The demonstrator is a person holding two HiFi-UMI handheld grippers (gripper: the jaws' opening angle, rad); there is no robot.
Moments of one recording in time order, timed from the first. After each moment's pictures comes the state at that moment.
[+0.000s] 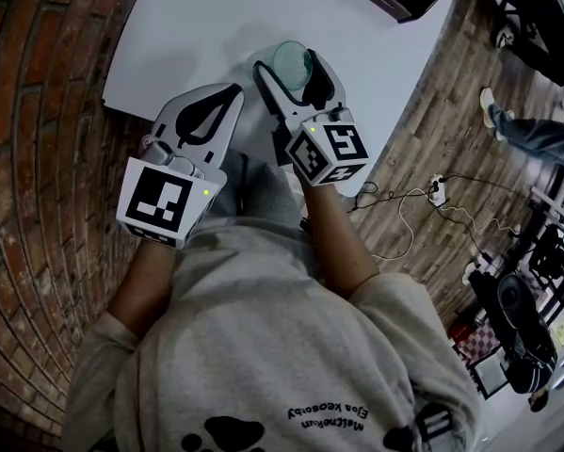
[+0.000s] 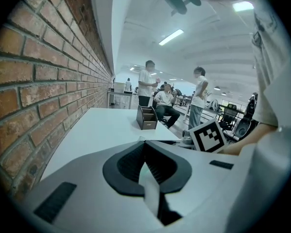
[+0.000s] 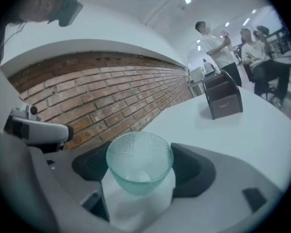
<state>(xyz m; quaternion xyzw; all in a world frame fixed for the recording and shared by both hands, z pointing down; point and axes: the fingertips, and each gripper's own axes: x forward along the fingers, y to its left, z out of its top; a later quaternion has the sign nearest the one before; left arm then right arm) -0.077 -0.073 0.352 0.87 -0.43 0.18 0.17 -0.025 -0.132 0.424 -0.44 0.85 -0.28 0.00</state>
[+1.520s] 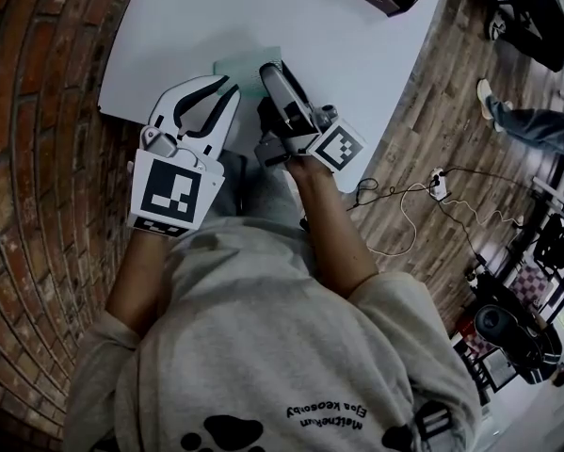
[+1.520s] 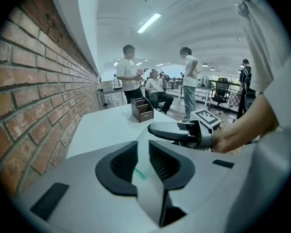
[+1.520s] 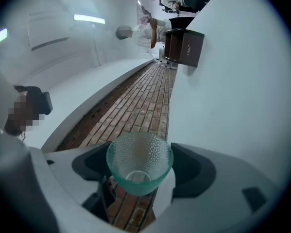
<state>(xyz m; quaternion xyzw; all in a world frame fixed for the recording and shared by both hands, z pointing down) -0.070 -0.077 0.365 0.87 -0.38 0.29 0.08 -0.025 -0.120 0.414 -0.27 0.75 -0.52 0.30</state>
